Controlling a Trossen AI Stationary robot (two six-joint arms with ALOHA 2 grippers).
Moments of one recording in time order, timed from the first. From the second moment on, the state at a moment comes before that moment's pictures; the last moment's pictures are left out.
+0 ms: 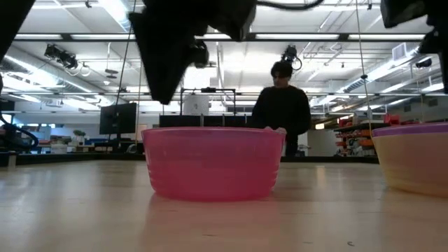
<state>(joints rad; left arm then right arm) -0.32 2.20 1.99 -1.44 -0.01 -0.27 0.67 1.42 1.01 -1.08 0.21 1.21</state>
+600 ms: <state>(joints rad) -0.52 2.20 1.99 -1.42 -0.15 -0.55 0.65 1.42 0.95 -0.86 0.16 1.04</state>
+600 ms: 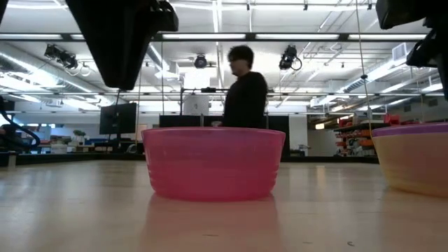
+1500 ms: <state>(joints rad) -0.62 2.20 1.99 -1.39 -0.24 -0.70 0.51 1.42 0.79 -0.77 0.06 0.91</state>
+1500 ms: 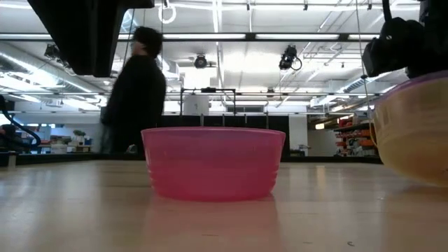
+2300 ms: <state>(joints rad) -0.62 2.20 1.99 -1.39 -0.25 -0.70 0.51 1.42 0.81 -0.70 0.03 0.91</state>
